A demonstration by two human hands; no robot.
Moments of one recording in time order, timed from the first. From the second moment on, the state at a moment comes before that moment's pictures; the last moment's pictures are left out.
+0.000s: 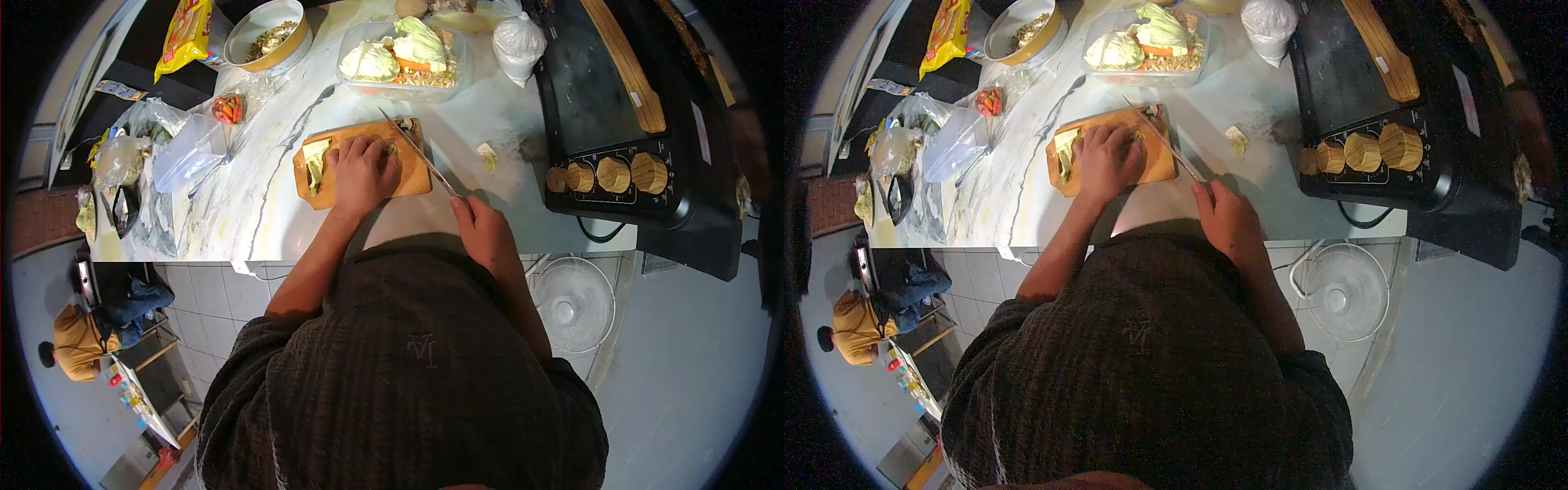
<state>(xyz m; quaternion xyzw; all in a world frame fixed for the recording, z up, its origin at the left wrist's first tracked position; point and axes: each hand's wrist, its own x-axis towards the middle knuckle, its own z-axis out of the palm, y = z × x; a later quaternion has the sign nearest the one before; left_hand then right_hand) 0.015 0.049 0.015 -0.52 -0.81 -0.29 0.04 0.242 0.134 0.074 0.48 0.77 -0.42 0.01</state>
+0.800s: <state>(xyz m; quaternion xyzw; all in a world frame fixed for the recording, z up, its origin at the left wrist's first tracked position) 0.018 0.052 0.004 -0.48 -0.81 -0.32 0.12 0.239 0.124 0.070 0.46 0.76 -0.46 -0.01</state>
